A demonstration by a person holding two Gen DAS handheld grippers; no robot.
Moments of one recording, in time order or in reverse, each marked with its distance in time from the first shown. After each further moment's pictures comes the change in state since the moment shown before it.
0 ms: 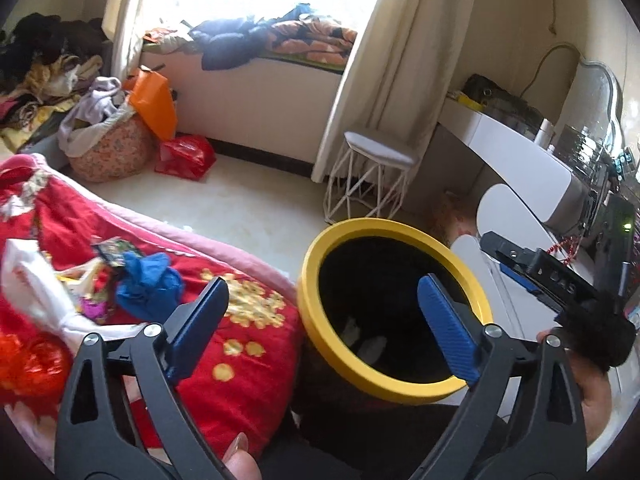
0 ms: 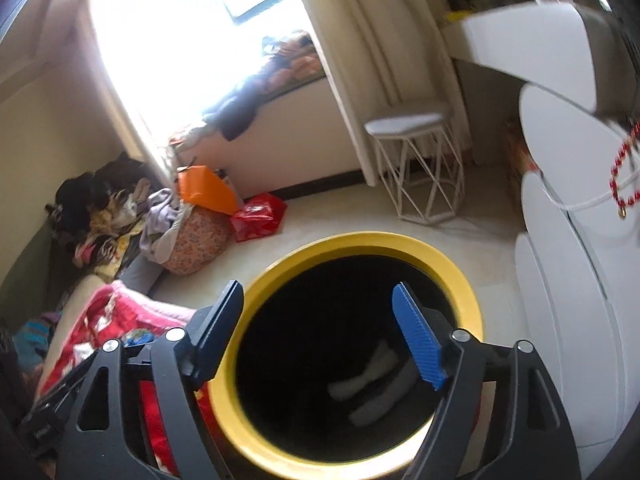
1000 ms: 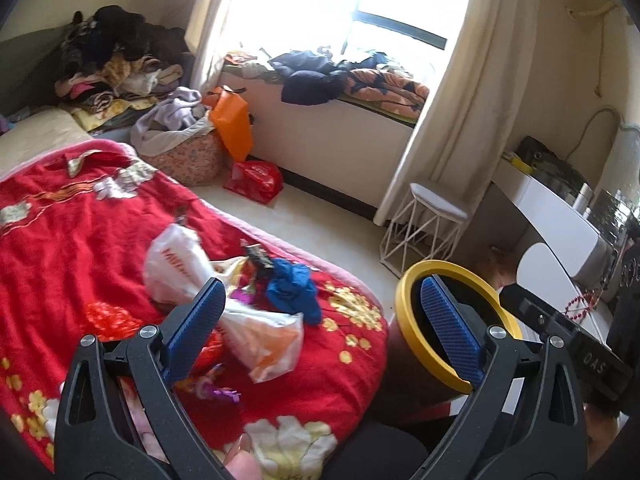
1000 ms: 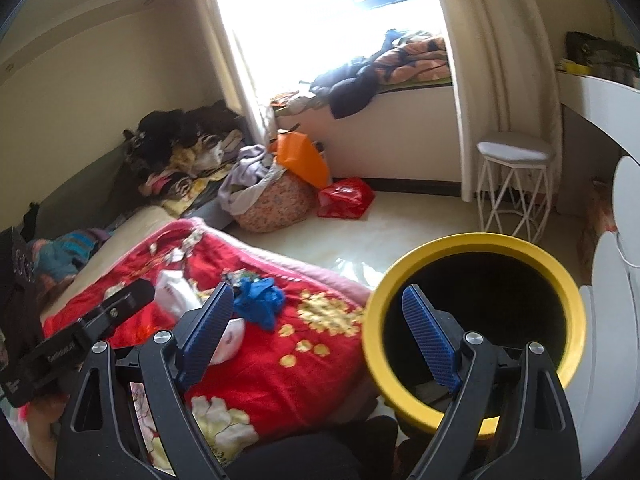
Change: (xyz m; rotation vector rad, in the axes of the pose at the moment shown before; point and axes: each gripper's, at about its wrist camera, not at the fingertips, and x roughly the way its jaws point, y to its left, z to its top) left arm -0.094 0.084 -0.013 -0.158 -0.147 0.174; right arm -0.023 0.132 -0.037 -0.264 0.063 0.241
